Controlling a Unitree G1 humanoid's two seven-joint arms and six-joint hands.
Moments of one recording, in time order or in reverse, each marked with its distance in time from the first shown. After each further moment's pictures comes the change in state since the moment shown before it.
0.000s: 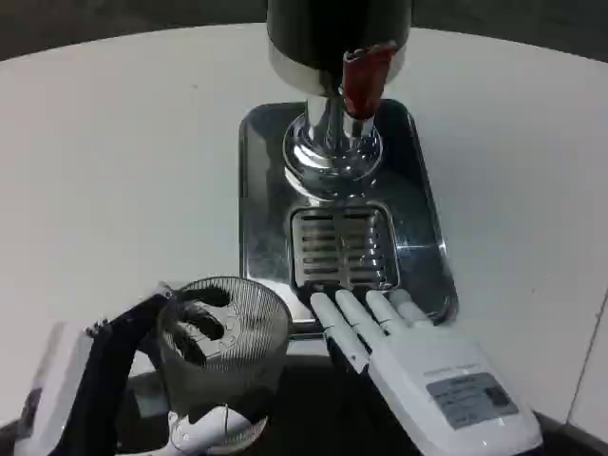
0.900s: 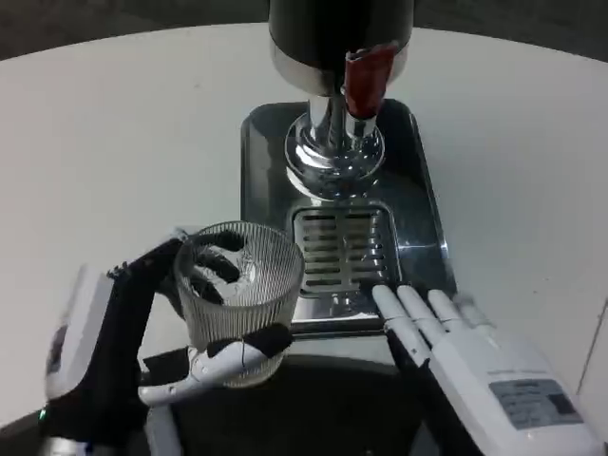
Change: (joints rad) left arm -0.222 -0.026 -0.011 0.127 0.007 0.018 0.004; right arm 0.101 0.036 -0.086 -0.079 -0.001 0.015 0.002
